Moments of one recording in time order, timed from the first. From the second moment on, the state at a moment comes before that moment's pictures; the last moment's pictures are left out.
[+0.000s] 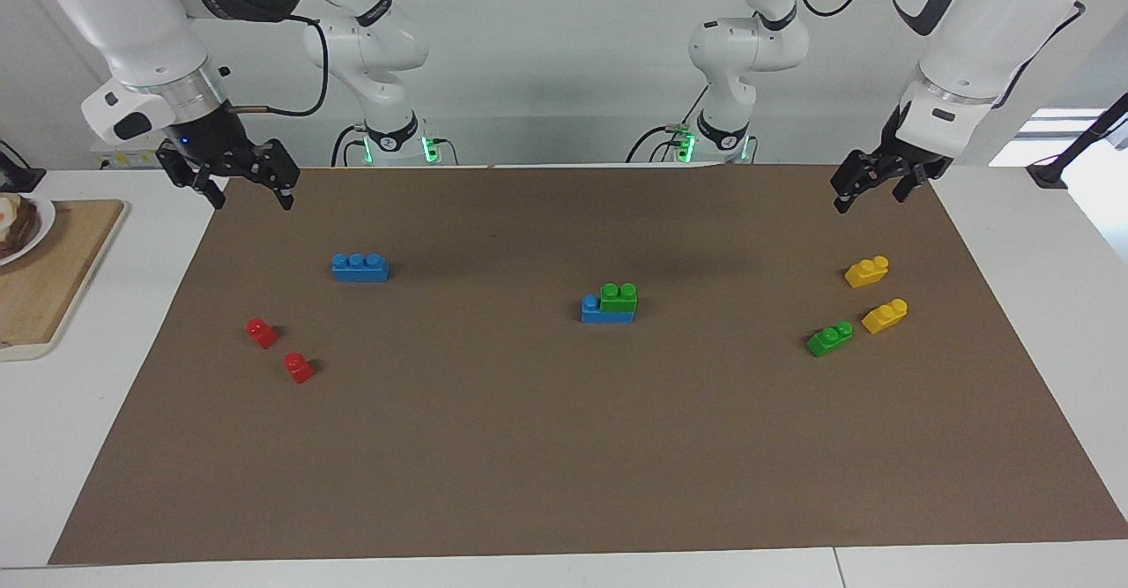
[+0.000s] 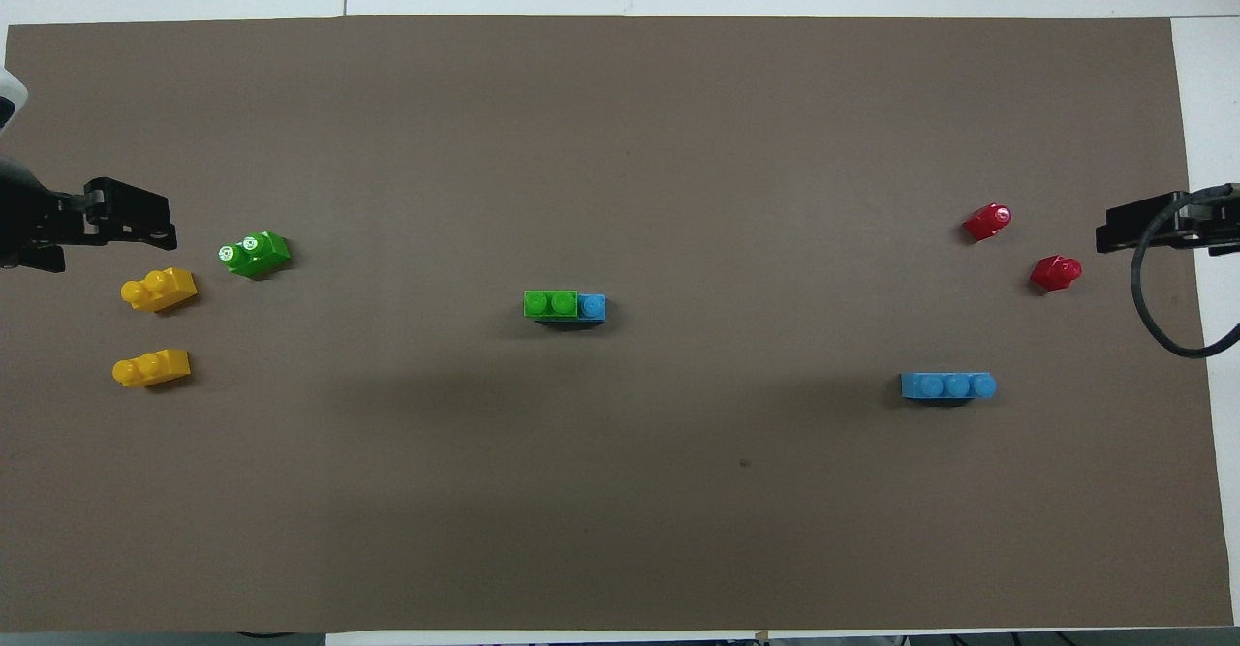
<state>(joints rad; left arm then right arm) -0.06 0.00 -0.01 -1.60 0.01 1.59 -0.19 -0.01 -0.05 -0.05 -1.67 0.01 1.65 0.00</state>
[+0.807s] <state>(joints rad) -0.06 -0.03 -0.02 -1.66 0.01 1.64 -0.27 -0.01 -0.05 -0.04 -1.67 0.01 1.65 0.00</state>
